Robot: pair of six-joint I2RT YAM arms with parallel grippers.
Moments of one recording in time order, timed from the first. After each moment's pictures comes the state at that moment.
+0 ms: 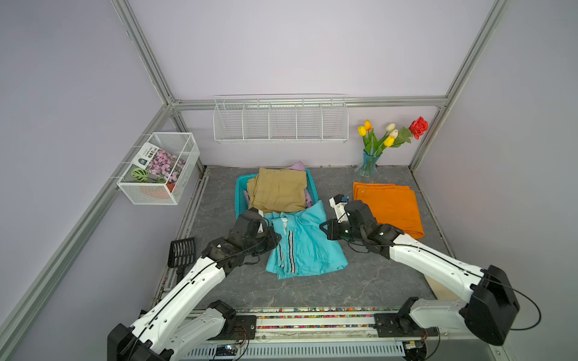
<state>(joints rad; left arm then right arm) -0.58 0.98 0.91 -0.63 0.20 -0.86 0.70 1.30 0.97 -0.31 -0.17 0.56</state>
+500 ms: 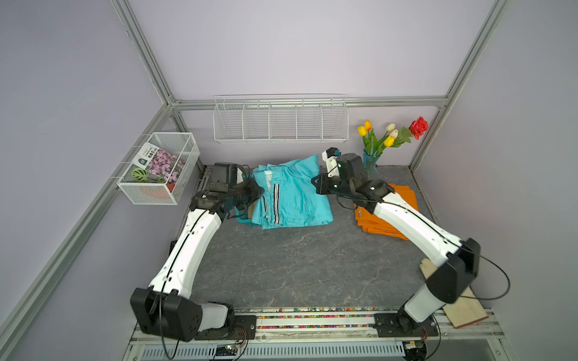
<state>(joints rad) -0.20 1.40 1.41 -0.72 0.33 -0.75 0.60 1.74 1.69 -0.49 -0.14 0.43</state>
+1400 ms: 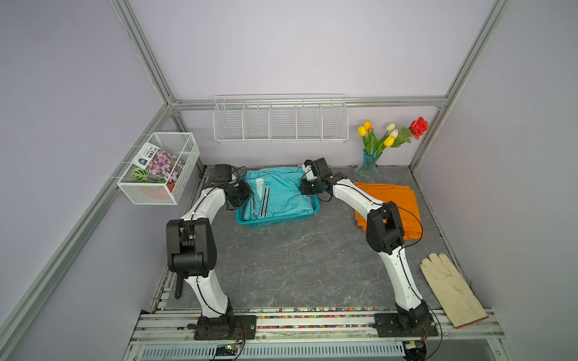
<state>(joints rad) -0.02 1.81 1.39 -0.50 0.40 -0.68 0.53 2.39 2.12 -0.57 -0.22 0.32</state>
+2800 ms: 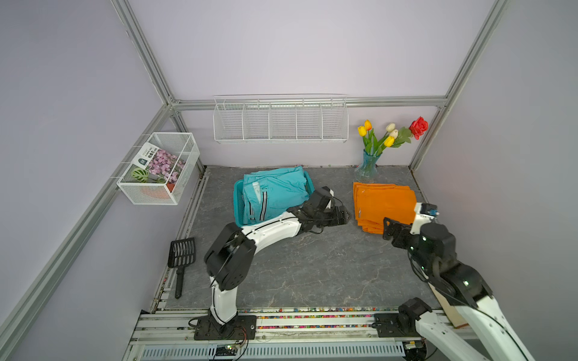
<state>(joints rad) -0.88 1.97 1.45 -0.13 0.27 -0.81 0.40 0.54 0.84 -0.70 0.36 0.45</state>
